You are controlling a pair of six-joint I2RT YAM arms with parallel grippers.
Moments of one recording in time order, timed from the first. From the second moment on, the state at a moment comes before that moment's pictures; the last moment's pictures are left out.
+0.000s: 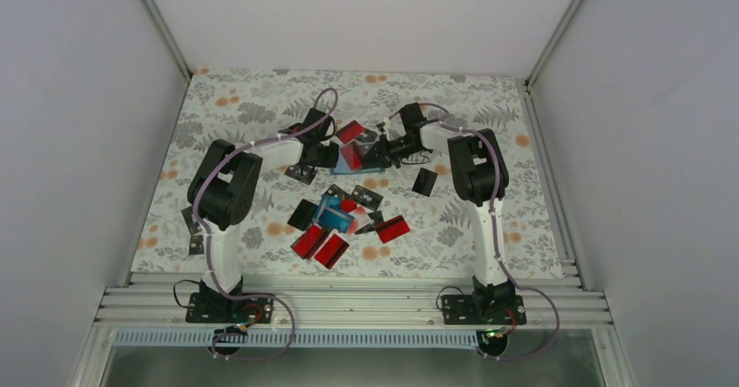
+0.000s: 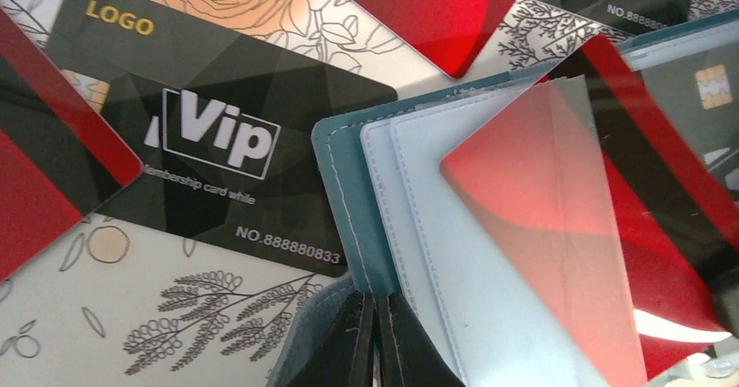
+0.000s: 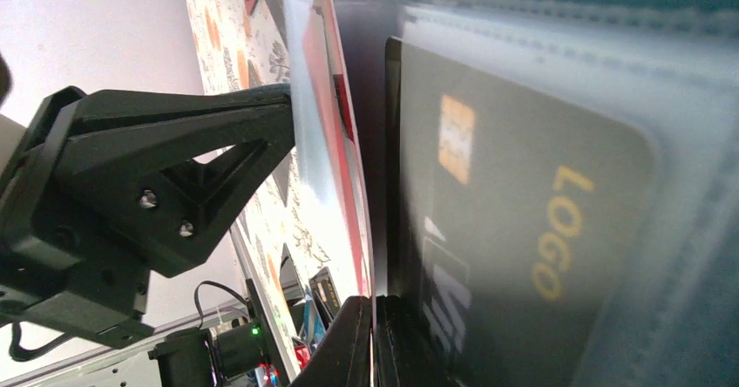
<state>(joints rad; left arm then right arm) -0.46 2.01 1.28 -0.31 0.06 -0.30 0.34 2.35 1.62 -0.50 -1.04 0.40</state>
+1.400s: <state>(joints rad) -0.45 1.98 1.24 -0.30 0.13 -0.40 0.45 2.26 1.49 -0.37 -0.93 0.53</state>
